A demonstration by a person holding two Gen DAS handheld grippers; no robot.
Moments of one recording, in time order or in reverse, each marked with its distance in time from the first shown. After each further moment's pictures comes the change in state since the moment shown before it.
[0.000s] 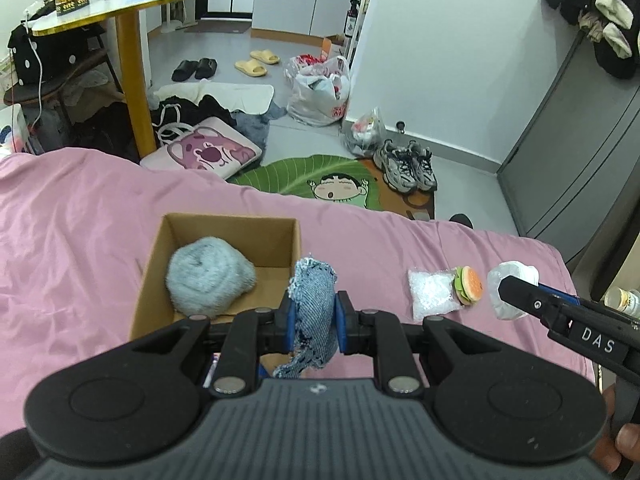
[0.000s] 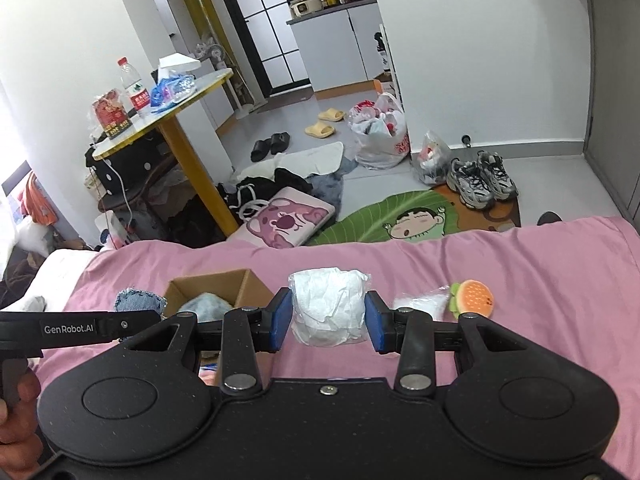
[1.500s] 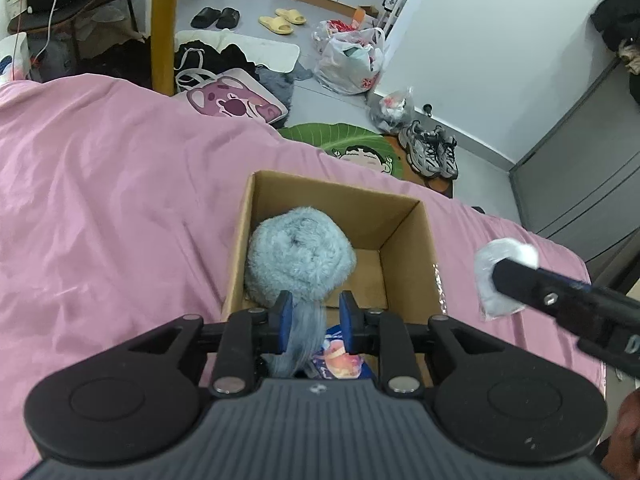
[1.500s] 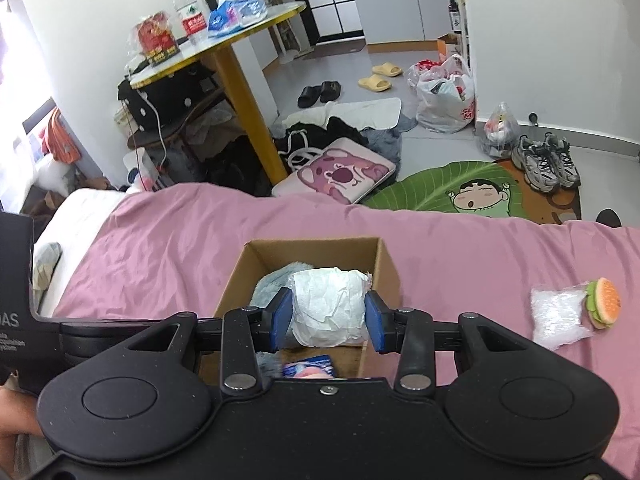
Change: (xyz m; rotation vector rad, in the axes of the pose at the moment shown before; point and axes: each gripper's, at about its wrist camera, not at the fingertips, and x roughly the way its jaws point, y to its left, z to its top) left arm 0.060 0.127 -0.001 -0.128 0.112 -0.071; right arm 0.085 0.124 -0.008 -0.119 0.162 0.058
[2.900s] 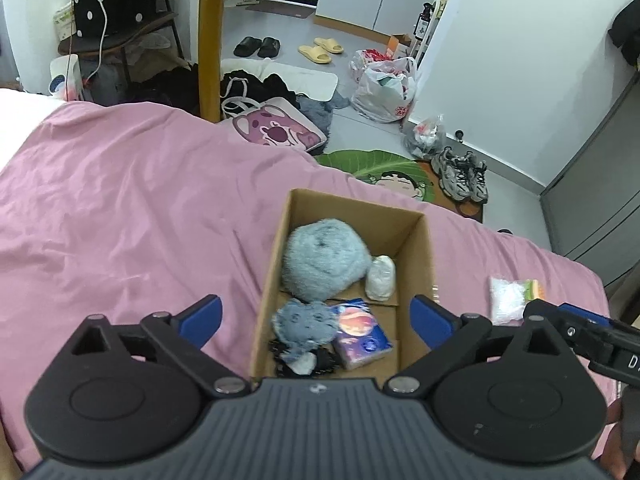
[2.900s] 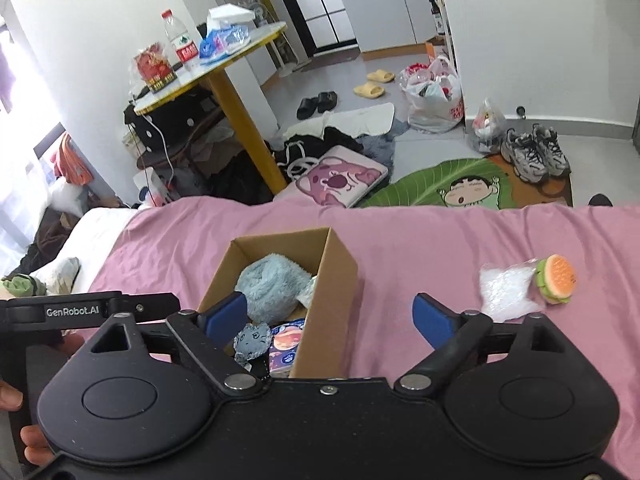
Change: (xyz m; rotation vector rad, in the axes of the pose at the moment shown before) left arm -0.067 -0.027 -0.018 -0.026 -0.084 0.135; right arm -0.069 -0.071 -0.012 0.066 -0.045 0.056
